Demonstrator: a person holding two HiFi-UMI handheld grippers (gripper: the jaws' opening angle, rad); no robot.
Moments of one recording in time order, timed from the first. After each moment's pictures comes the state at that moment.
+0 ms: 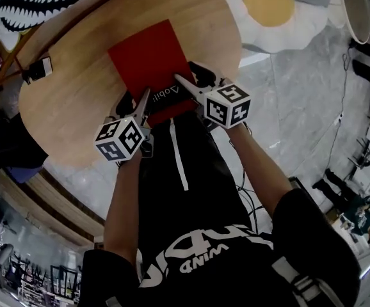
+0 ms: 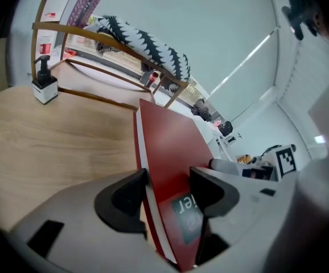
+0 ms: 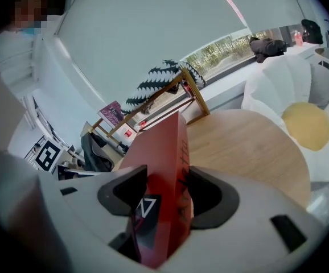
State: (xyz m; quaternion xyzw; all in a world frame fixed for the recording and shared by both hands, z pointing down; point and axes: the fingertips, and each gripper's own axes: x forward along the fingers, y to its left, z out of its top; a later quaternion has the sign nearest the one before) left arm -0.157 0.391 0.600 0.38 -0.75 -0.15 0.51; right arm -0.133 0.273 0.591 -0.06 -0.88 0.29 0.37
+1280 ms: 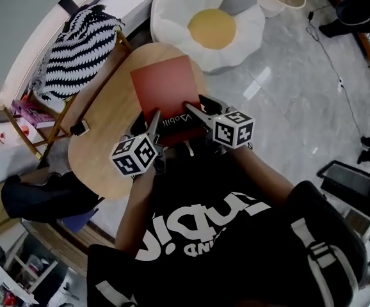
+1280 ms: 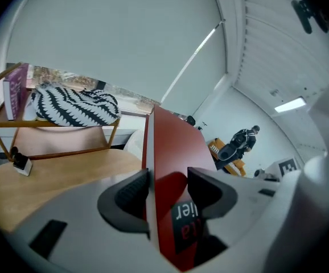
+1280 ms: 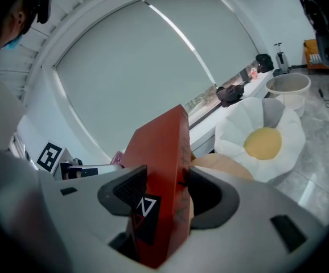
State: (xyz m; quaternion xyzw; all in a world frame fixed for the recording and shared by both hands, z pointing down) left arm -0.097 0.350 0.318 0.55 -0.72 -0.08 0.41; right arm -0.009 0.259 0.320 0.11 -0.91 0.33 0.21
